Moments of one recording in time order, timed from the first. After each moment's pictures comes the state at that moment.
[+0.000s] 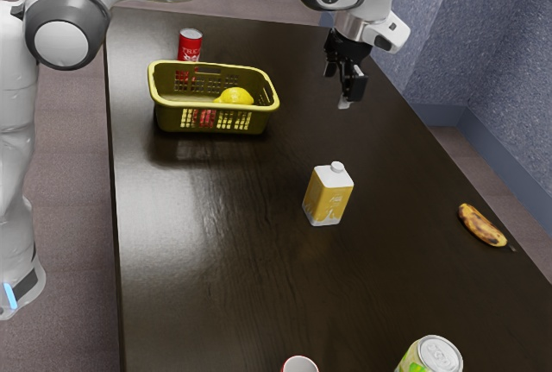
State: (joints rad) arm -0.15 0.14 0.10 -1.36 0.19 1.61 -0.07
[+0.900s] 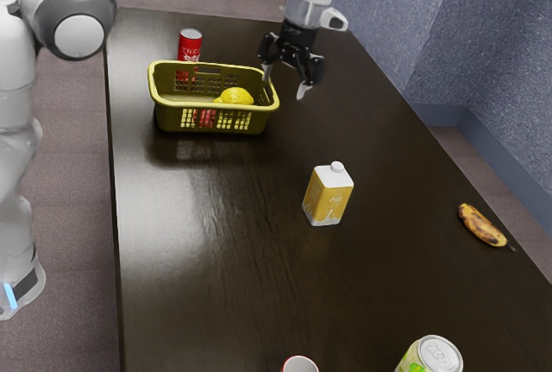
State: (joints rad) arm -0.38 0.12 0.70 -1.54 -0.16 1.51 -0.41
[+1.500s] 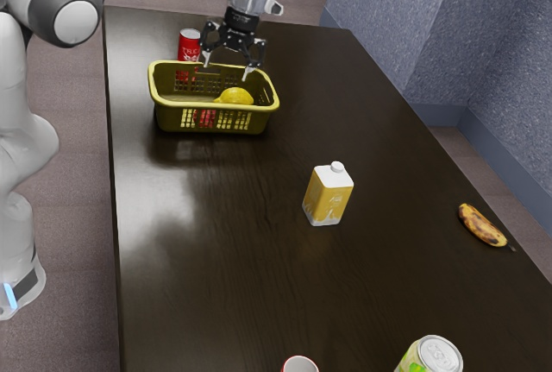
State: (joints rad) arm -0.70 0.07 1.25 -1.70 -0.12 1.48 -0.64
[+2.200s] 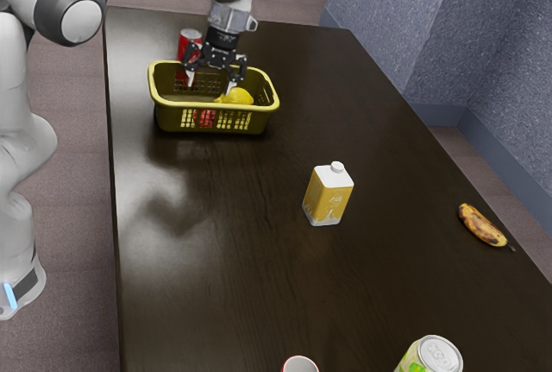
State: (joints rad) arm -0.65 0.08 1.29 -1.85 -0.17 1.59 -0.82
